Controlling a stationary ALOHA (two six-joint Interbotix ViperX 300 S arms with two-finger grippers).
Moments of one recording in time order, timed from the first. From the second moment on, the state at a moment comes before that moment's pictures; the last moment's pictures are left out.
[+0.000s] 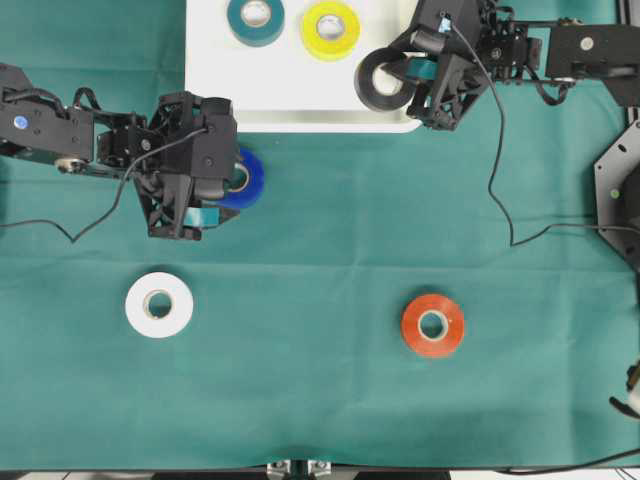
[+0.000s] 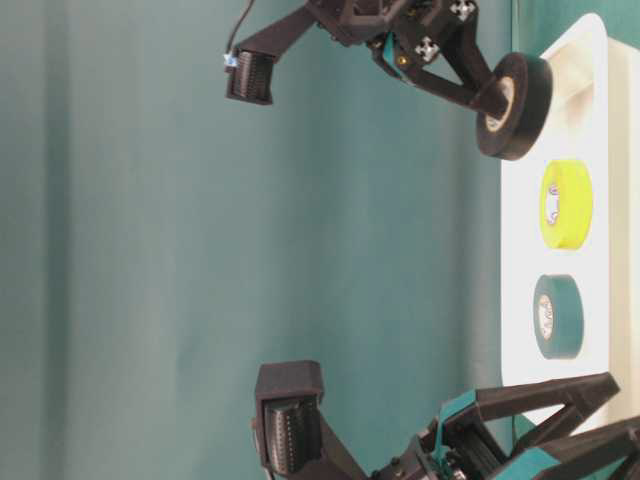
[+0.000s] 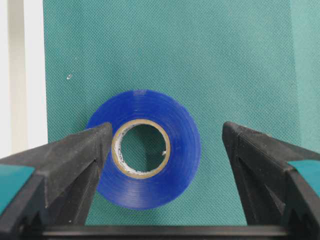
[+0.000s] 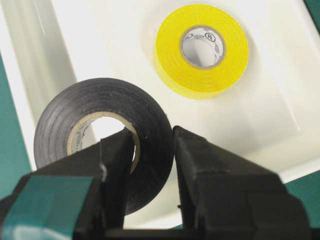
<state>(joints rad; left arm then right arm) 0.03 -0.04 0.78 -0.02 0.10 0.13 -0.38 -0.14 0.82 -0.45 0.06 0.53</state>
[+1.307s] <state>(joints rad) 0.03 -0.04 0.78 -0.02 0.10 0.13 -0.41 -0.06 0.80 -0.47 0.05 0.52</state>
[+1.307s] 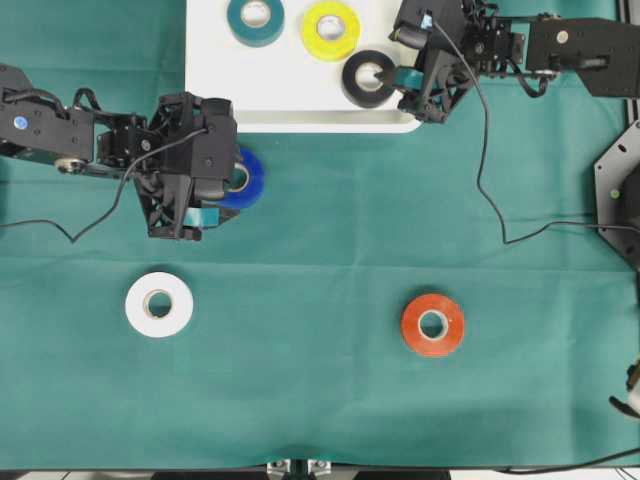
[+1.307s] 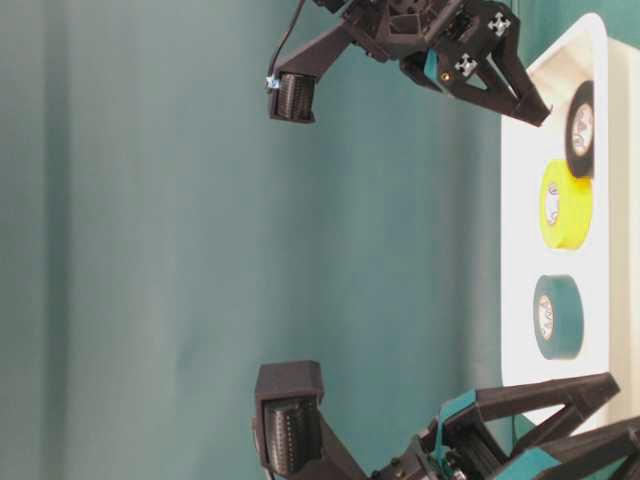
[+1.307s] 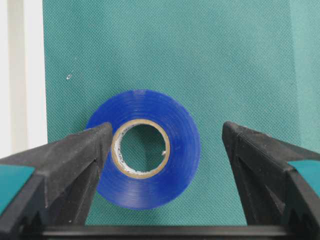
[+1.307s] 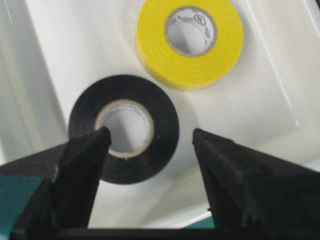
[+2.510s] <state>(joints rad) 0.03 -0.04 0.78 -0.02 0.10 0.13 -0.19 -0.20 0.91 -0.47 0.01 0.54</state>
